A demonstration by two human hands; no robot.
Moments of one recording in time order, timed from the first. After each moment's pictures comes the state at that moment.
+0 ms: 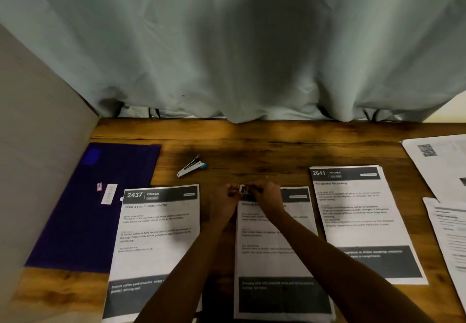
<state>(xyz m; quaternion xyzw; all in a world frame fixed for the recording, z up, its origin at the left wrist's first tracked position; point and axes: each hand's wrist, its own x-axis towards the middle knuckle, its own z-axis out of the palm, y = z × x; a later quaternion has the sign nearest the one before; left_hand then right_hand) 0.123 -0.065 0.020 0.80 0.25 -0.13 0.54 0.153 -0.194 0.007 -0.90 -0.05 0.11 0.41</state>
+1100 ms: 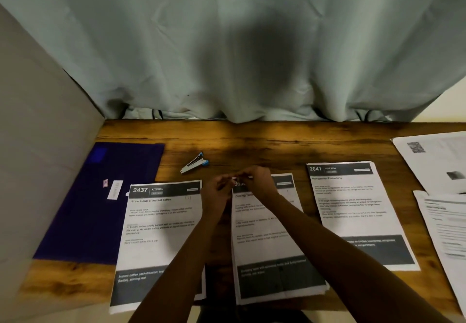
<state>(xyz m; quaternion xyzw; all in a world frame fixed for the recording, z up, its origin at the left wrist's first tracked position) 0.101 -0.045 0.035 0.82 0.19 0.03 0.53 0.155 -0.173 0.050 -0.91 -0.14 0.12 0.38</state>
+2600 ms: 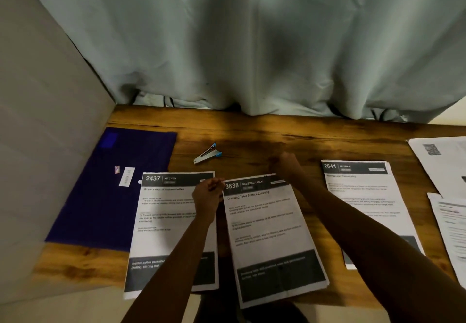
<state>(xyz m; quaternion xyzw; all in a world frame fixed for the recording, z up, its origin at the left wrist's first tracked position) 0.079 0.005 0.013 0.70 0.32 0.02 0.64 0.204 -0.200 0.028 -0.95 -0.10 0.17 0.25</state>
